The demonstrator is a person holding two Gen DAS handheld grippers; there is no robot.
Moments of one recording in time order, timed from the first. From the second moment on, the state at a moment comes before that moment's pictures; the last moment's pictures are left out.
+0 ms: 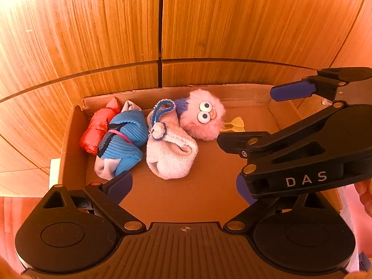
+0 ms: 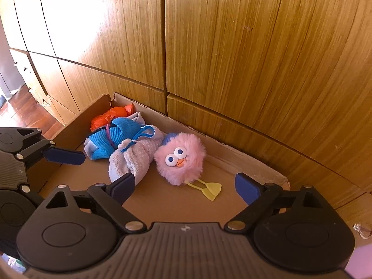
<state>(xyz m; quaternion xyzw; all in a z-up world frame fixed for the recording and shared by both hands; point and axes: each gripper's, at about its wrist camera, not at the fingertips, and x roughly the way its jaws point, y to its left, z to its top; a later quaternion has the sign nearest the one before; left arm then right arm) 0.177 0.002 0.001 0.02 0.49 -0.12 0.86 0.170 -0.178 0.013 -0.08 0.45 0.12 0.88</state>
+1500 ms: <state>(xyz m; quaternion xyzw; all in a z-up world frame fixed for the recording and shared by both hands) -0.089 0.043 -0.053 0.02 0.40 -0.18 0.90 -0.148 -0.173 -0.058 0.00 0.27 0.06 0.96</state>
